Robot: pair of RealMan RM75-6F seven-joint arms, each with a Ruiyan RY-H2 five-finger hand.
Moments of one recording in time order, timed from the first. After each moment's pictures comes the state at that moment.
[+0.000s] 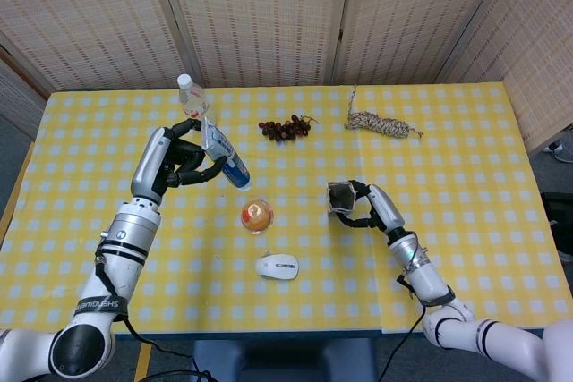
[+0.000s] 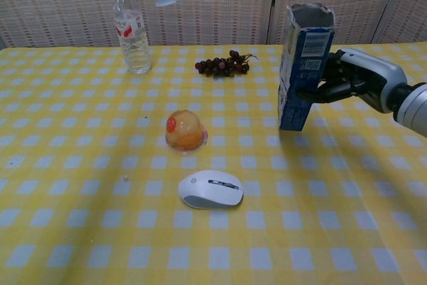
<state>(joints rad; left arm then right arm) -0.84 -1.17 -0.78 -2.26 0.28 1.27 0.06 0.60 -1.63 0.22 -1.24 -1.35 0.98 0.75</state>
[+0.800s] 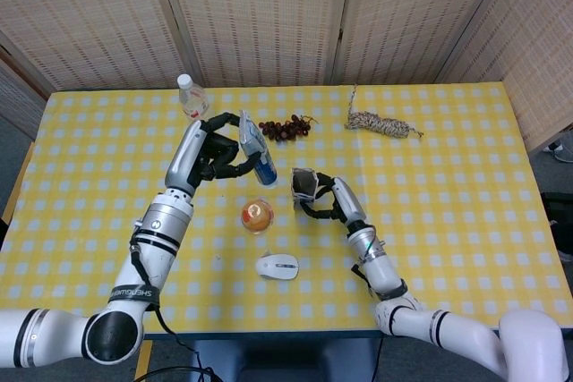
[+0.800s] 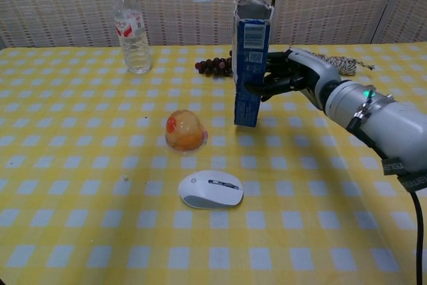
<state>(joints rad) -1.02 -1.24 -0.77 -2.18 0.21 1.30 0.07 0.71 -1.81 0.36 -1.24 -1.12 0.90 0.50</state>
